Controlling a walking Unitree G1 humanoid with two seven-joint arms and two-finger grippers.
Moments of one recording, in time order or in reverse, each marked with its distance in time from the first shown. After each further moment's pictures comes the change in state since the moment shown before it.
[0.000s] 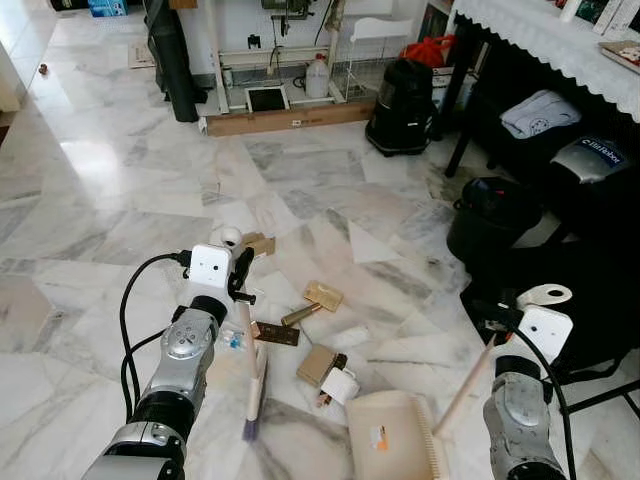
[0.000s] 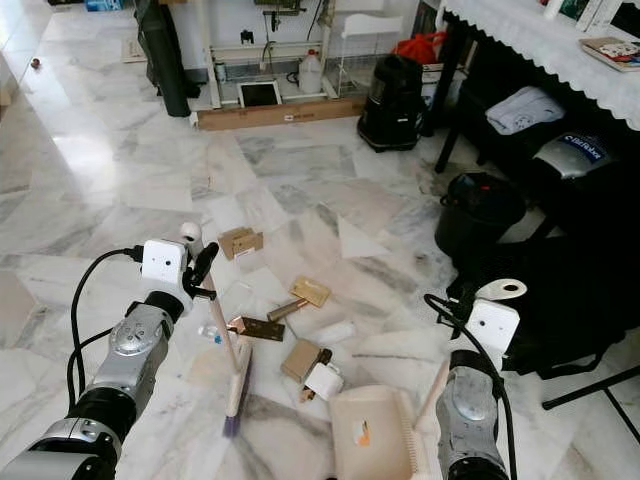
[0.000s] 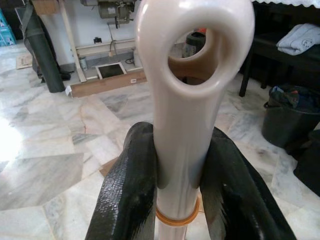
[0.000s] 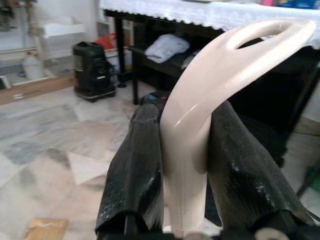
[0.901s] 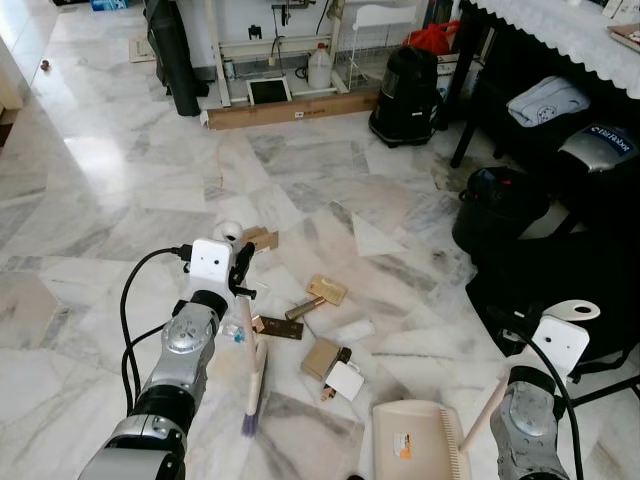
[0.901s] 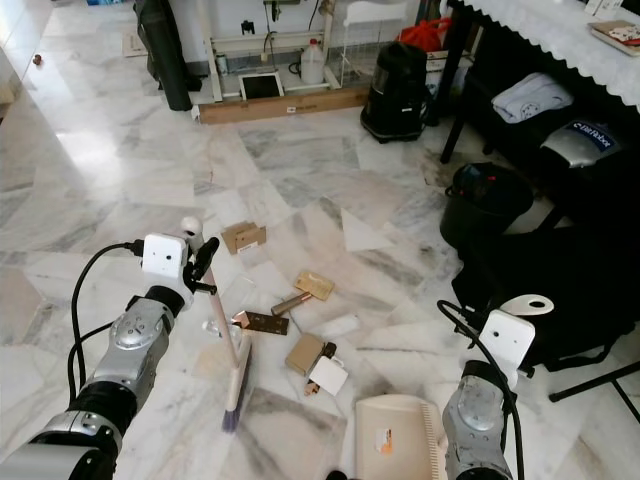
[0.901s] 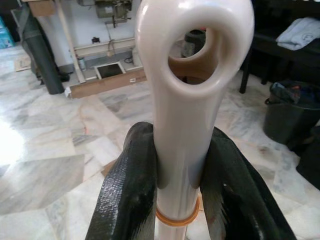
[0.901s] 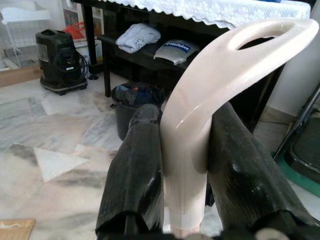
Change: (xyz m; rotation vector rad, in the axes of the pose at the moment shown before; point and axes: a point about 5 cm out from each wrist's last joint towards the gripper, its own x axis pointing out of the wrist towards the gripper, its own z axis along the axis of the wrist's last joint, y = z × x) left arm 0.008 0.000 0.010 0.003 -0.023 -0.019; right arm -0.007 -0.011 -0.006 -0.054 0.002 -0.110
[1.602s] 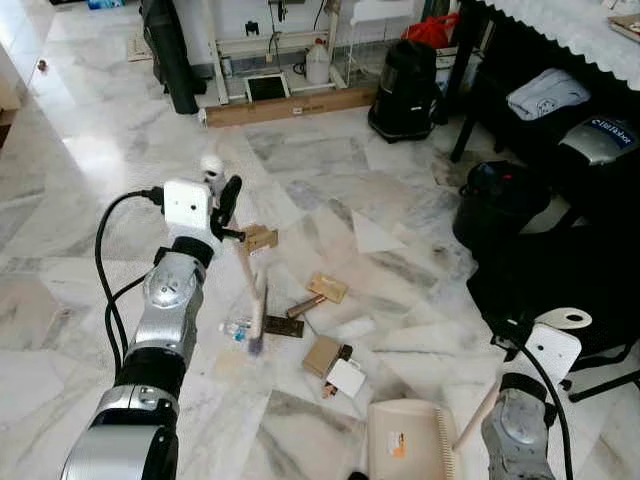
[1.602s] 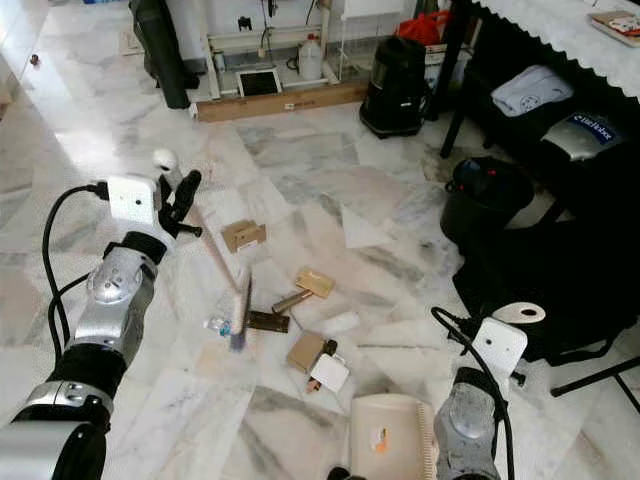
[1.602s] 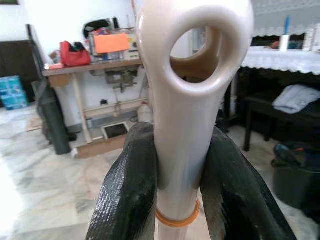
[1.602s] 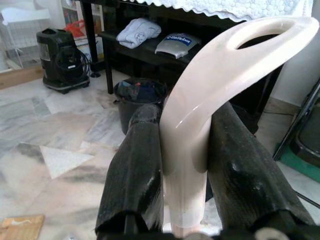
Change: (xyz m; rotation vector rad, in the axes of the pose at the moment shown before) left arm 0.022 0.015 0.068 0.012 -0.256 0.018; right arm -0.006 0.009 -0.002 0.040 0.001 0.006
